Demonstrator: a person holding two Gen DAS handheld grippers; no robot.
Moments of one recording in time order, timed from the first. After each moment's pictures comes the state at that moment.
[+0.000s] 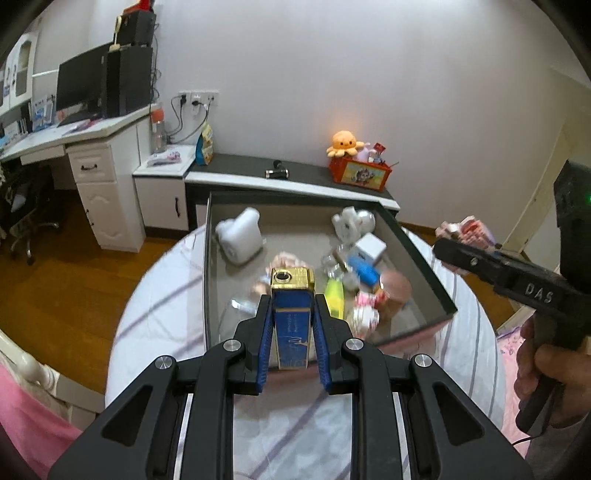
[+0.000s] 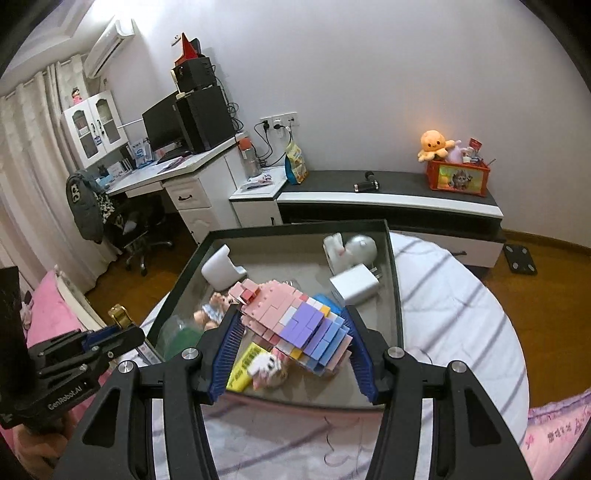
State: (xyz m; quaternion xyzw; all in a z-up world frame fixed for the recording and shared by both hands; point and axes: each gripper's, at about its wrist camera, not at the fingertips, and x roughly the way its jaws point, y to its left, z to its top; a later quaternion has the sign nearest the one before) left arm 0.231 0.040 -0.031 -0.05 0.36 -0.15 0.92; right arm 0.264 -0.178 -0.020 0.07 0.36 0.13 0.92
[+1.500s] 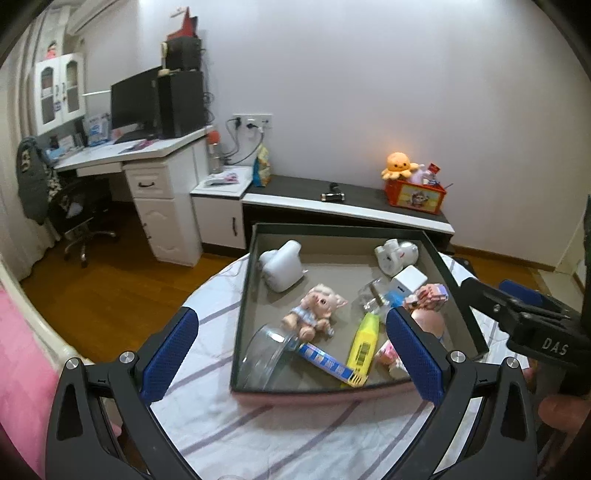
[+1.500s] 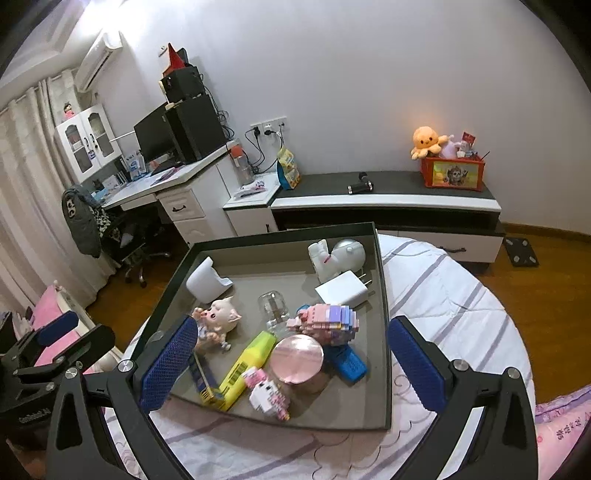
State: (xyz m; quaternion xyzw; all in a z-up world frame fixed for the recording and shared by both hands) left arm 0.221 0.020 -0.011 -0.02 0.33 -0.01 0.94; right arm 0.260 -0.197 -0.023 0.10 0.35 0.12 0.92
